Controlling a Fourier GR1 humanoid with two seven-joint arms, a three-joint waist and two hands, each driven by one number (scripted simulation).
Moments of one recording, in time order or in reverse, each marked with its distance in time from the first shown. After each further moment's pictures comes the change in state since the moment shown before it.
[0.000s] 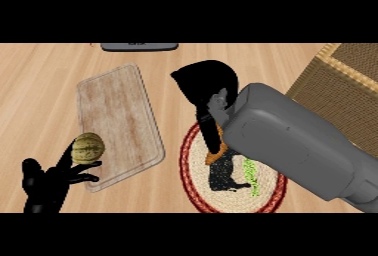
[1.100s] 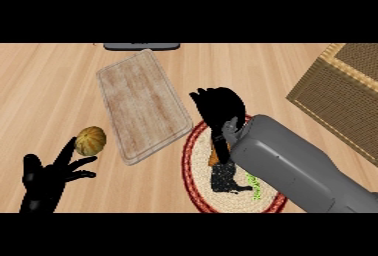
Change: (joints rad) left arm -0.023 -0.008 0.047 0.047 -0.047 -0.041 0.013; right arm 0.257 0.032 0.020 0.011 0.297 -0.076 -0.132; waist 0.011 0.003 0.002
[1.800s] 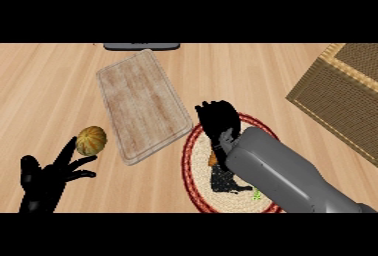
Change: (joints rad) left arm 0.003 -0.019 0.027 0.004 -0.005 -0.045 -0.018; right arm 0.086 0.065 0.023 0.108 0.139 0.006 -0.044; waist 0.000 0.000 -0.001
